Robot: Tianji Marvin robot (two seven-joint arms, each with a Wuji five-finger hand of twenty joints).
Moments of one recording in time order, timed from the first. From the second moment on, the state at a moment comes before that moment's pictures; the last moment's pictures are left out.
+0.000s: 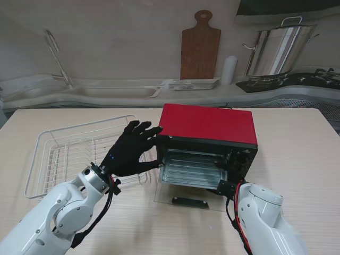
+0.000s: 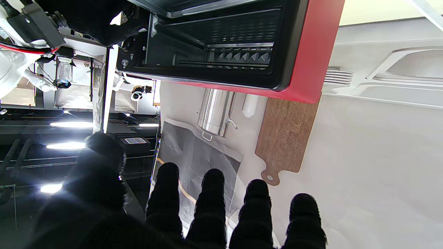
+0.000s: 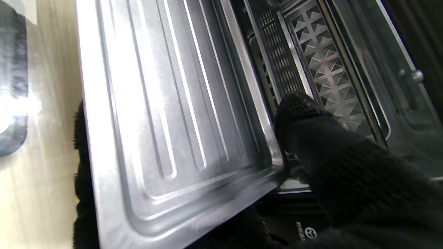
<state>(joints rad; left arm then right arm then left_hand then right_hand) 1.60 -1.08 -1.22 -1.83 0.95 -0.39 0.17 -1.69 -1.36 1.43 -1.76 0.76 0.62 -0.50 0.67 -0.13 0.18 -0.03 0.28 0.01 0.29 0.31 0.36 0.14 0.13 0.35 0.19 0.23 0.13 0.41 -0.02 0.31 0.18 0.56 0.46 -0.72 1.08 -0.15 0.61 0.18 0.63 0.27 0.96 0.26 0.36 0.23 0.94 0.30 0.24 0.17 0.81 0.32 1.15 0.13</state>
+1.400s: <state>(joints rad) 1.62 -1.08 -1.23 -1.84 0.95 -0.39 0.18 -1.66 -1.37 1.41 -1.73 0.96 0.59 -0.74 0.67 -0.13 0.18 -0.03 0.28 0.01 0.29 0.32 0.36 0.14 0.13 0.35 0.19 0.23 0.13 0.41 -0.02 0.31 0.18 0.55 0.80 -0.84 1.36 -0.25 0.91 0.06 0.81 0.37 1.12 0.23 0.64 0.29 1.16 0.24 0.52 0.24 1.06 0.29 1.30 0.01</state>
